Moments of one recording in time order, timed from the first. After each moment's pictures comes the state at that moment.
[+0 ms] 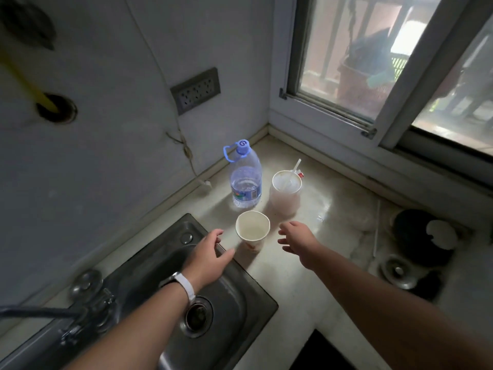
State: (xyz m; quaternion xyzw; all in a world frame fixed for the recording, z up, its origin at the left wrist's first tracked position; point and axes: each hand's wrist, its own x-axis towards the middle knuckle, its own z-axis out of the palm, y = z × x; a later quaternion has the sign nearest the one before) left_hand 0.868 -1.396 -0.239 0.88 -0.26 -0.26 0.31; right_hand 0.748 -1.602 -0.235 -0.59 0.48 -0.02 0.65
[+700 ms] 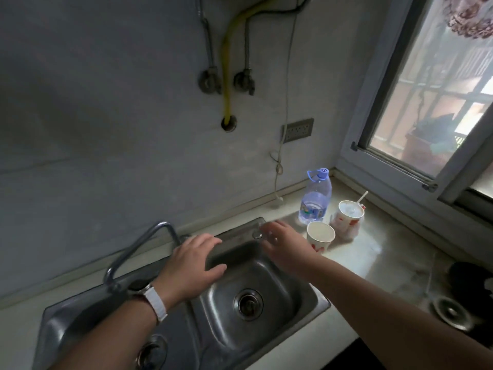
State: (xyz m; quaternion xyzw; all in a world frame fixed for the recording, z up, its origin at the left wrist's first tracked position) left_hand 0.807 -1.127 -0.102 0.92 -0.34 -0.03 0.19; right_hand 0.739 -1.360 -0.086 -0.94 0.08 -0.04 0.32
